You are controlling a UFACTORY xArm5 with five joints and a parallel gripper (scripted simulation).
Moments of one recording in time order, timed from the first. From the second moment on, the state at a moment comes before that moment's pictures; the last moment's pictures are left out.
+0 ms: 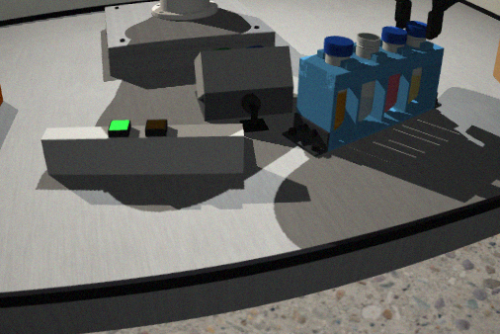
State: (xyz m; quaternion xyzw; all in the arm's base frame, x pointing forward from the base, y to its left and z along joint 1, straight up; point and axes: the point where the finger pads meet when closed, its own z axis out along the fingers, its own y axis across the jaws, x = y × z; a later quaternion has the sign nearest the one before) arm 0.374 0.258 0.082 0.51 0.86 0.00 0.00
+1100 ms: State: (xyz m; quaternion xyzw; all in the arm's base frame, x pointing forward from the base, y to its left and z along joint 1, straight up) arm 0.374 0.258 0.082 0.50 0.87 0.00 0.00
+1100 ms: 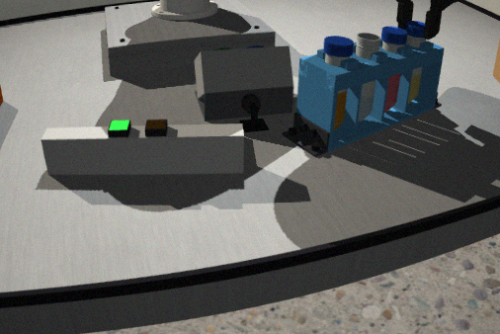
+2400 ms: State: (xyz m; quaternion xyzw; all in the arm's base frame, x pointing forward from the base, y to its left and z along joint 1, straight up) arm 0.374 0.258 0.081 0.72 0.69 0.00 0.00
